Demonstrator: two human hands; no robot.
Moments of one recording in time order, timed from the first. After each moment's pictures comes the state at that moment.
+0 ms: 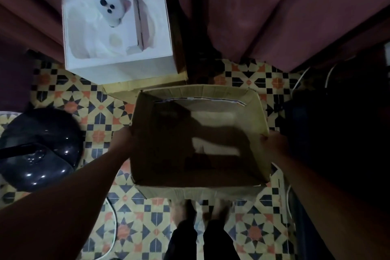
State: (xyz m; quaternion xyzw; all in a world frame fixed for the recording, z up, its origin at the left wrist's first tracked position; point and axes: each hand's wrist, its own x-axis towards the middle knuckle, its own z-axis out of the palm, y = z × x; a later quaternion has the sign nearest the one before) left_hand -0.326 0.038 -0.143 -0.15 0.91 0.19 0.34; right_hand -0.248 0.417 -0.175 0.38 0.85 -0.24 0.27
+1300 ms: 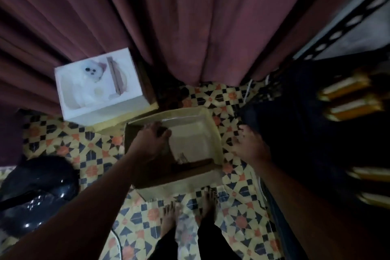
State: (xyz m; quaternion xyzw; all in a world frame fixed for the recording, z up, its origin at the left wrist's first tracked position) left_hand -0.326 0.155 0.008 0.06 0.90 0.27 0.34; right_hand -0.223 0.410 -0.001 0.34 0.88 -0.25 0.23
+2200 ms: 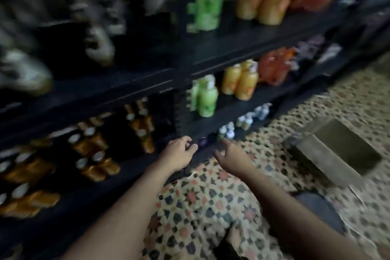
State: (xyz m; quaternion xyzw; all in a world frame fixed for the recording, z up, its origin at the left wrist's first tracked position) left_hand 0.274 0.361 0.328 0.83 0.41 -0.03 0.38; right_hand 0.420 0.240 0.297 0.86 0.41 -0.22 -0.18
